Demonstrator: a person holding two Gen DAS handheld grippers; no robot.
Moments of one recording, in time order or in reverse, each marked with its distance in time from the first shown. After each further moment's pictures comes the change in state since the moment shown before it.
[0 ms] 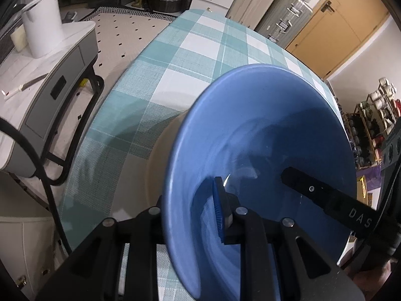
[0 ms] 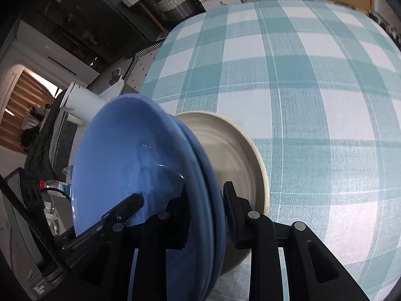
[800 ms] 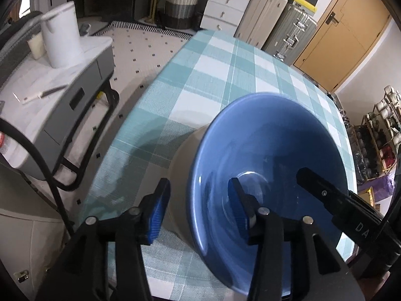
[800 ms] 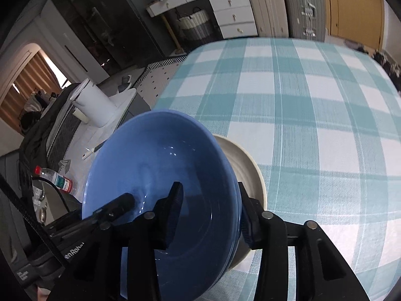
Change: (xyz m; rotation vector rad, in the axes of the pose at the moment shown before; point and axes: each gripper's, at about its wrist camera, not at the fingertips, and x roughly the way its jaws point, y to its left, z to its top) left arm -0.033 0.002 -0.006 -0.001 -0.119 0.083; right arm -0.036 0.023 -0.010 -0.154 -0.156 -0.038
